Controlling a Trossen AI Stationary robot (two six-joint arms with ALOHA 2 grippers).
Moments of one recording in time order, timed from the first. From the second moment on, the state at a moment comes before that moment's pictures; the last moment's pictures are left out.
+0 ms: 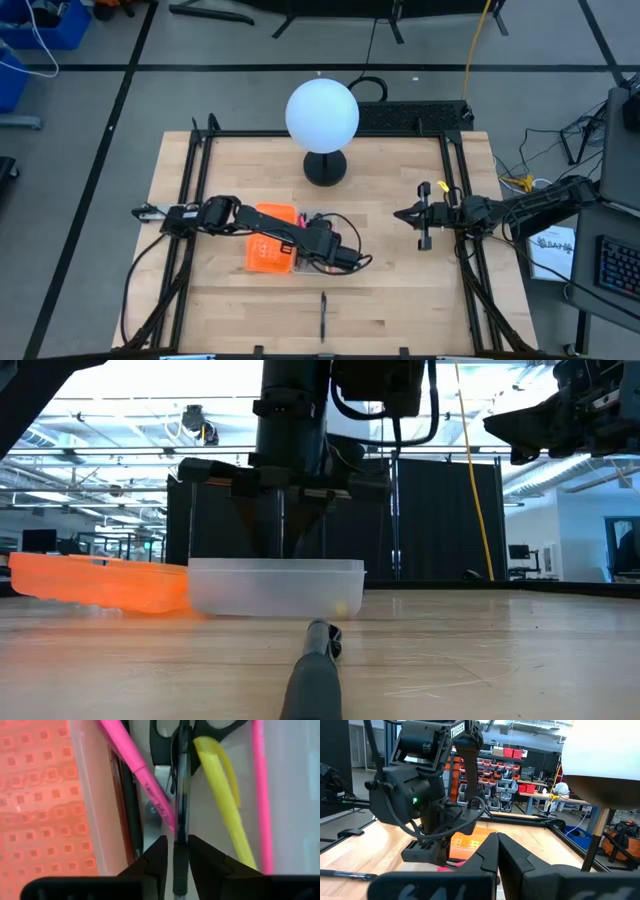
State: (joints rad) left arm -0.24 2.34 1.99 -1.38 -0.17 -1.61; right arm 0.19 0.47 0.02 0.56 0.23 -0.14
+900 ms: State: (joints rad) left arm -0.72 1.78 1.77 -1.07 -0.93 -0.65; right arm 0.19 0.48 0.02 0.61 0.13 -0.12
